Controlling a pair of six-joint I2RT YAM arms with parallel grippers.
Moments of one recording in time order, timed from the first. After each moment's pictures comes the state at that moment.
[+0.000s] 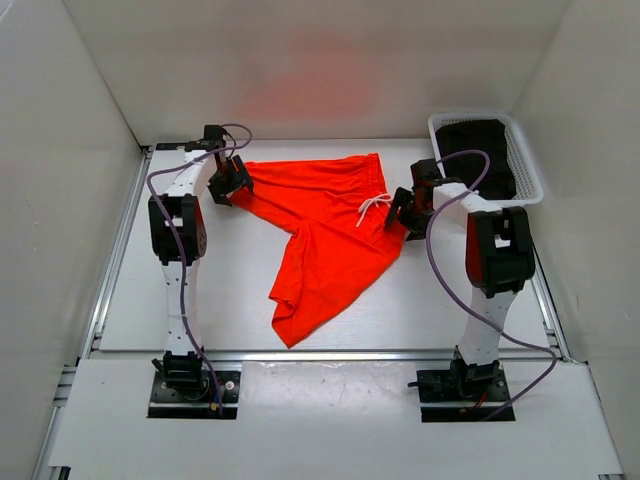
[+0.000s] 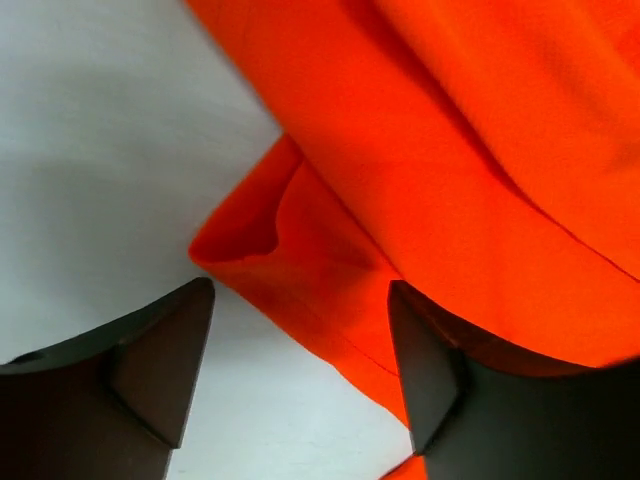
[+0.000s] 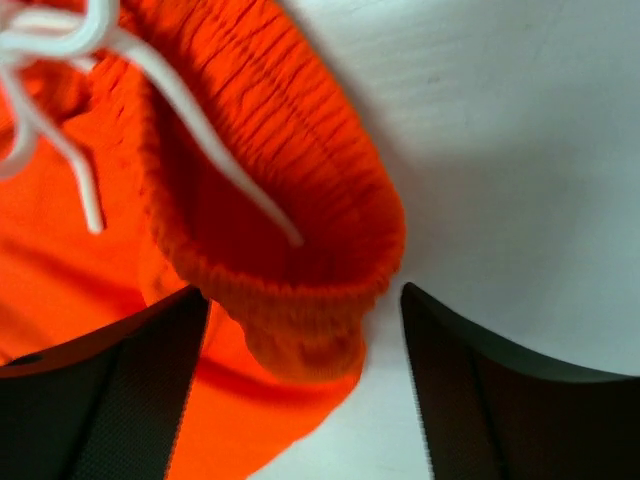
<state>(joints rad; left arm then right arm) -0.05 2.45 2.16 -0.90 0.09 -0.49 0.20 1.95 1.37 -0.59 -0.14 0.54</state>
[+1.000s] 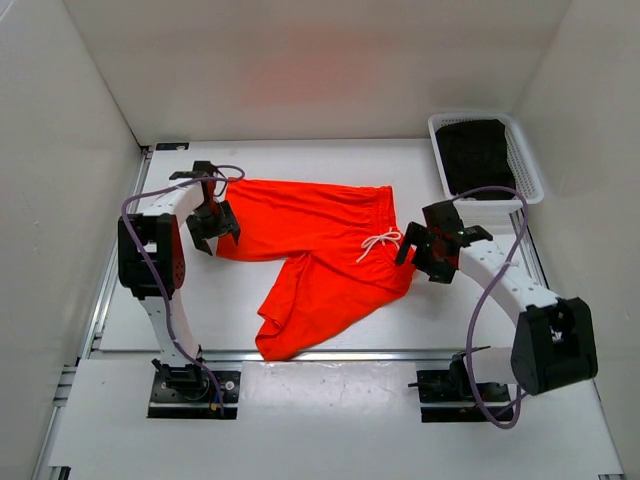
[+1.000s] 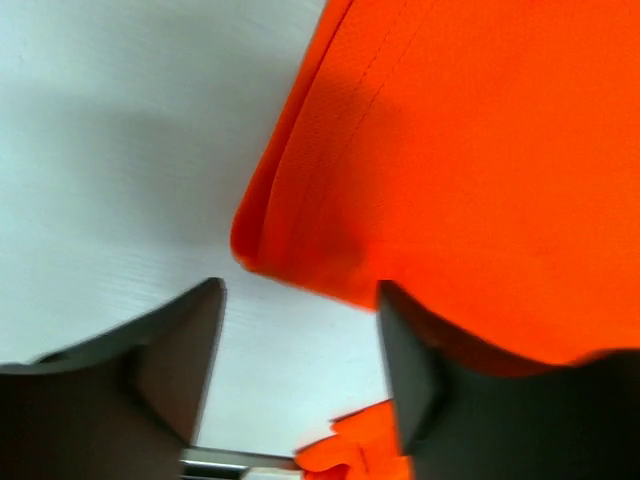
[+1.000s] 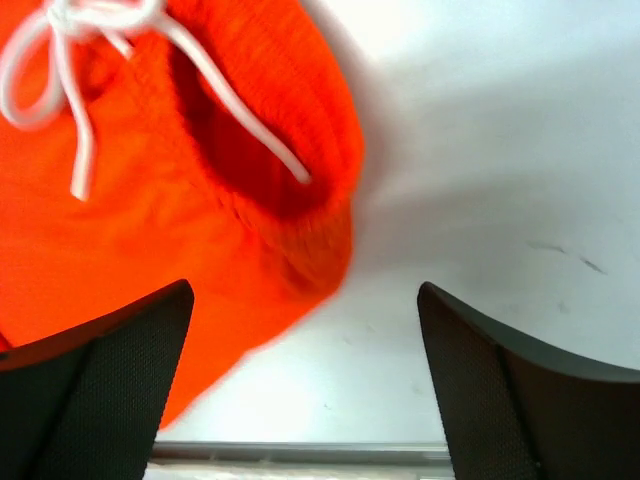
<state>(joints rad) -0.03 1.96 1.45 -0.92 -0.02 -0.44 0.30 1.35 0.87 -0.64 0.01 0.64</state>
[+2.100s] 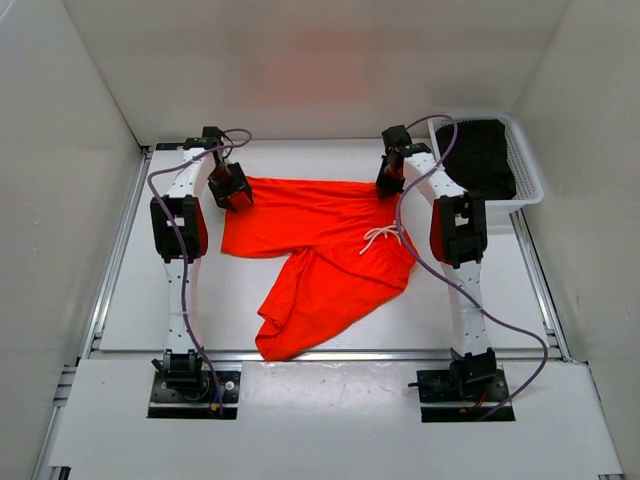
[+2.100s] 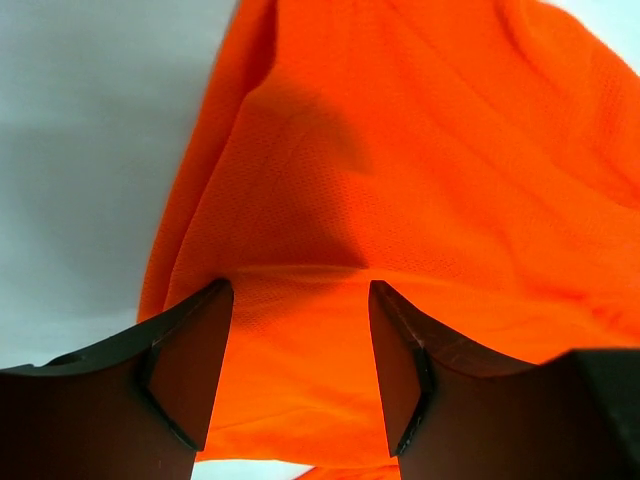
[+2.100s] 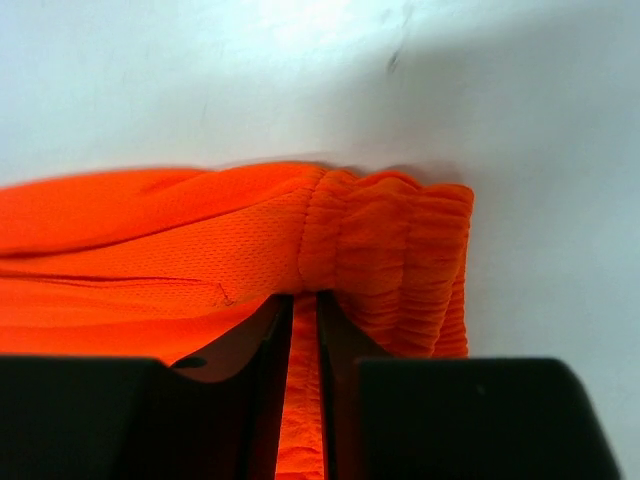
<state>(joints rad) -0.03 2.53 2.30 -1.11 0.19 -0.45 0.29 2.42 2.11 -0.77 0.05 0.52</state>
